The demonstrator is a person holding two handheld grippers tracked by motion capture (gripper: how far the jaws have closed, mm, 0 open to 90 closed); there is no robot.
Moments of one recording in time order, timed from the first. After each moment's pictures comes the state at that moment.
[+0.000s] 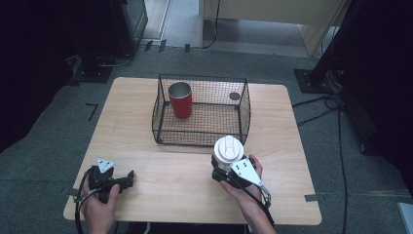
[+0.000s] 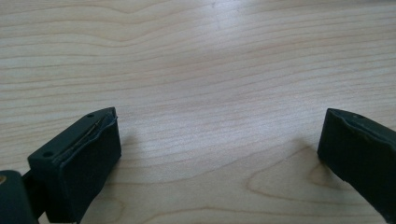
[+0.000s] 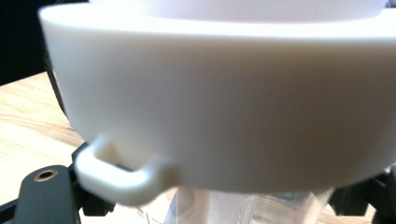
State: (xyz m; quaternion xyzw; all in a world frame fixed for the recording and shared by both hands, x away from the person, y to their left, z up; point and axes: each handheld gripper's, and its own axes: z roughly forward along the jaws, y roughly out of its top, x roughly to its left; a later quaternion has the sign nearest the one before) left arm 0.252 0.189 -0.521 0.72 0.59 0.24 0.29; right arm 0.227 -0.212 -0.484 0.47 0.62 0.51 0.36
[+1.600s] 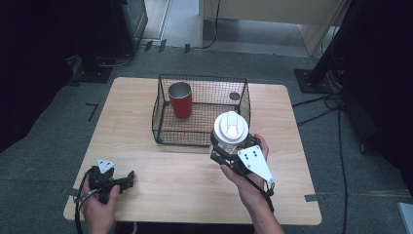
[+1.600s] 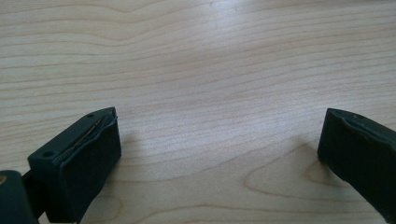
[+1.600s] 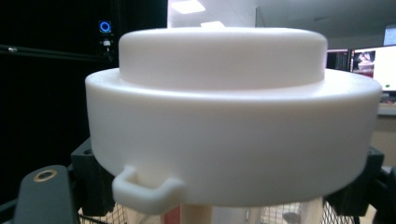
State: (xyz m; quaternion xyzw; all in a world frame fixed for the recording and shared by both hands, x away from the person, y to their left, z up) left arm 0.251 0.188 -0.521 0.72 0.59 0.24 0.29; right arm 0.234 -0.202 -0.396 0.40 0.51 0.63 0.43
